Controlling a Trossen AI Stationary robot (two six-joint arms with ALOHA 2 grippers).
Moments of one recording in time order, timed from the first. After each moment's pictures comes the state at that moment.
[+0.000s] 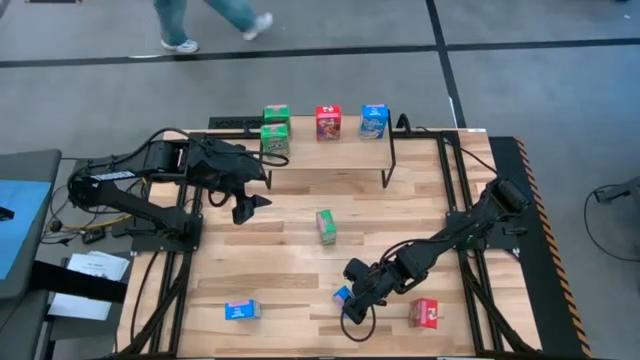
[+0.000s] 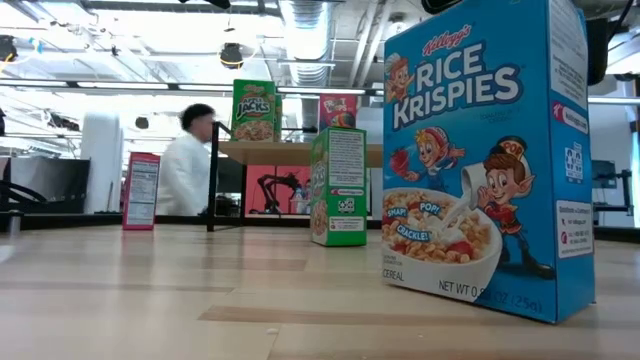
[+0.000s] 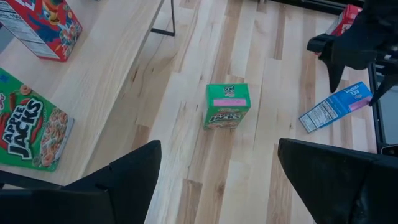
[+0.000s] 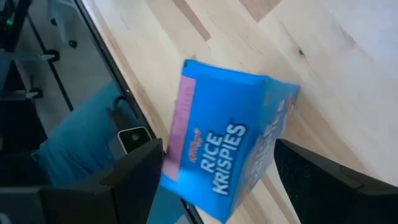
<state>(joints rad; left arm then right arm) 0.01 1.18 1.47 -0.98 -0.15 -0.21 0.53 1.74 1.24 -0.41 0.02 1.25</state>
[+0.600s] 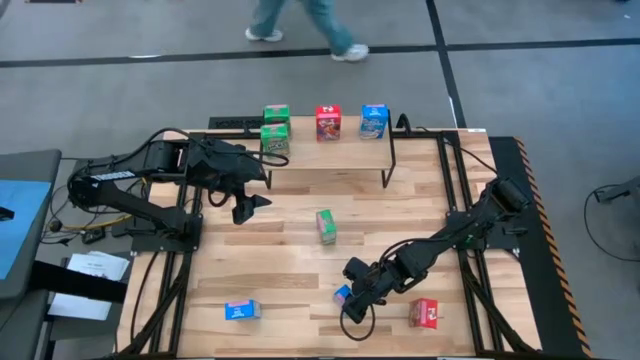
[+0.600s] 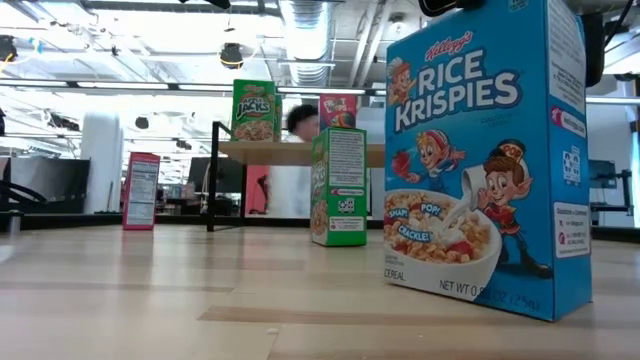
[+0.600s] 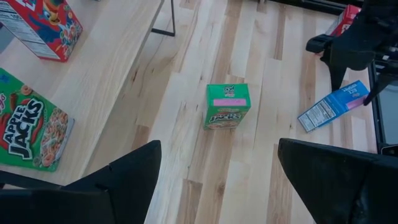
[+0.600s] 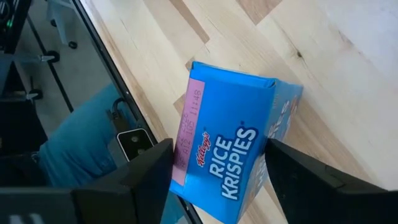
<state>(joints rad) 0.01 1.18 1.47 -0.98 -0.15 -0.21 0.53 1.74 1.24 -0.42 0.02 1.25</state>
